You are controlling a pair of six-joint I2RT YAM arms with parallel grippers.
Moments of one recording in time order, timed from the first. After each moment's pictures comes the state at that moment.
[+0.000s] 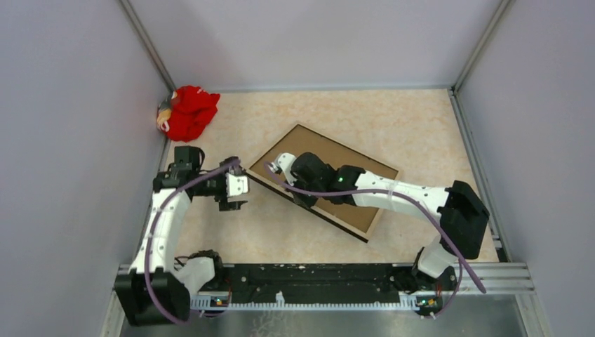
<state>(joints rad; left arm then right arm) 0.07 1.13 0.93 -1.00 0.91 1.46 1.06 1.60 1.20 -0.44 0.05 -0.02</state>
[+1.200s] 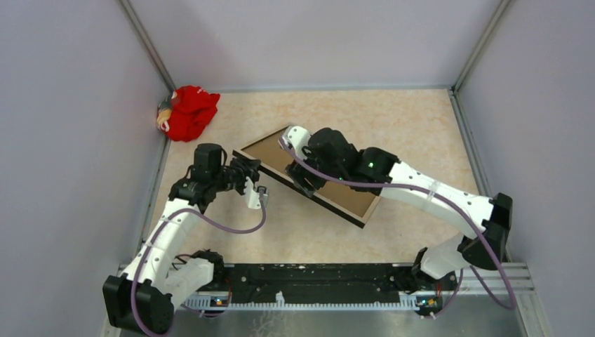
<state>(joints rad) -0.22 0.96 0.79 -0.52 0.62 1.75 1.02 1.47 1.47 -0.66 0.03 -0.04</state>
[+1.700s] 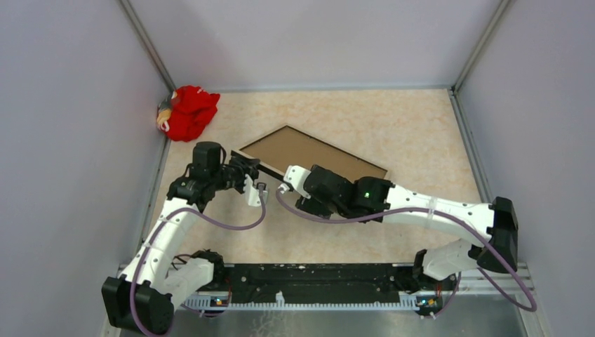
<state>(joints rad) -0.22 0.97 0.83 -0.56 0.62 1.69 1.21 1.36 1.23 -0.72 0.39 -0.19</state>
